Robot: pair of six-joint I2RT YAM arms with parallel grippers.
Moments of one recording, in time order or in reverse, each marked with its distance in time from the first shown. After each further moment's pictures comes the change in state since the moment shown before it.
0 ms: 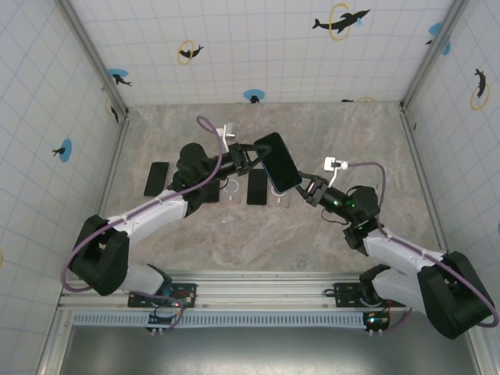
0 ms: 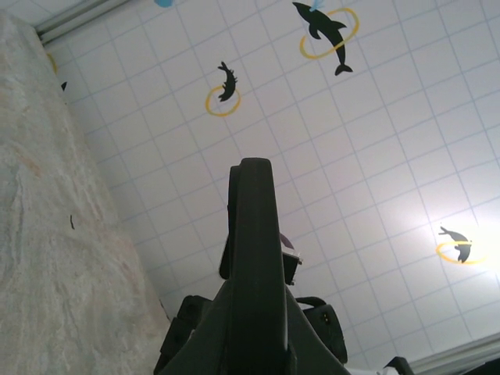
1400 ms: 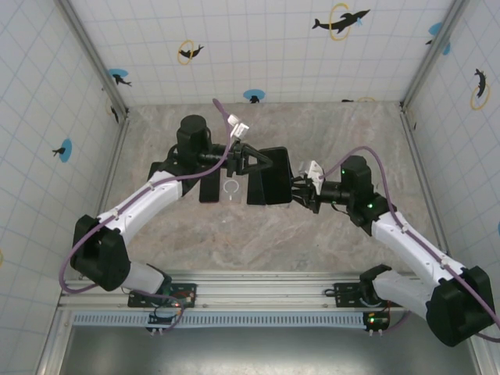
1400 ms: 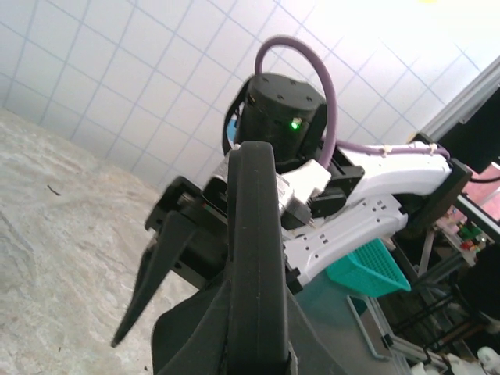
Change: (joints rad) left arm 0.060 0.032 0.271 -0.484 0.539 0.716; right arm -0.051 -0.064 0.328 -0.992 -0.256 -1.310
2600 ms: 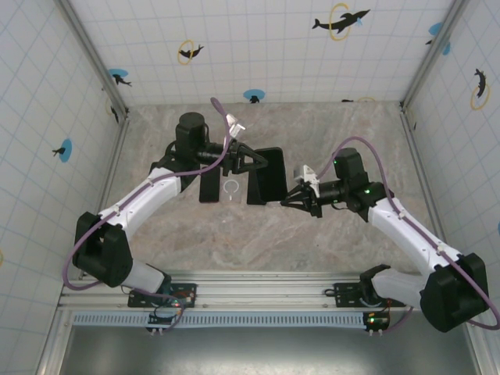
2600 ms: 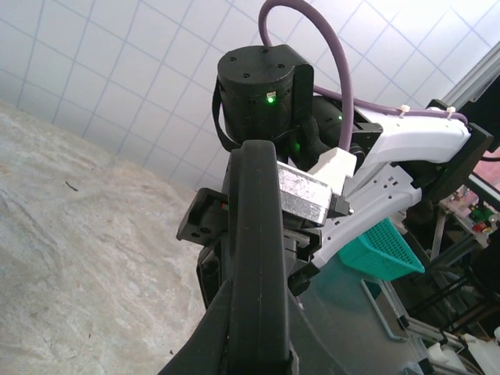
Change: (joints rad) left arm 0.045 0.024 0.024 -0.089 0.076 0.144; right arm -0.006 0.111 0.166 -0.387 -0.196 -0.251
